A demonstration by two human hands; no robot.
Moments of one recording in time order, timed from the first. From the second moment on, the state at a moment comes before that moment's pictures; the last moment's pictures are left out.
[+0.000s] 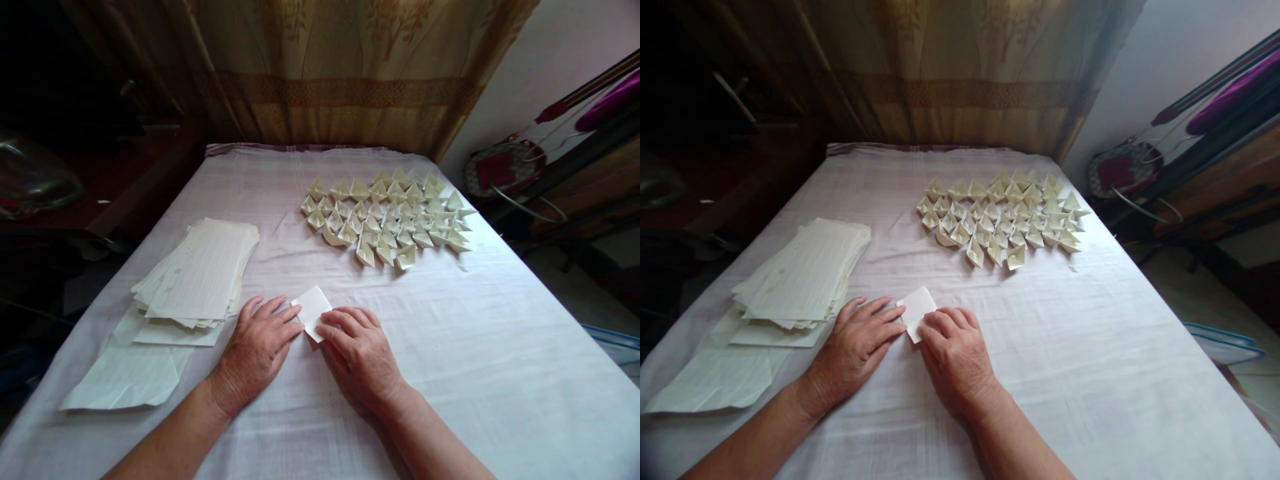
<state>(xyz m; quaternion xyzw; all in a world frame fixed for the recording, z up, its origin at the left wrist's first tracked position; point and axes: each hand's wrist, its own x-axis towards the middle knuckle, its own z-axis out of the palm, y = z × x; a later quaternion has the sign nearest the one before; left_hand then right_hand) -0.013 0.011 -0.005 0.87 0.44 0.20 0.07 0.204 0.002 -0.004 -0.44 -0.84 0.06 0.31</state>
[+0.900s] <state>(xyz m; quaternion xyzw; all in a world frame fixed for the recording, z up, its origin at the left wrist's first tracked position) -0.016 0.008 -0.005 0.86 0.44 0.24 0.03 0.187 0.075 -0.002 -0.49 -0.82 0.23 0.18</state>
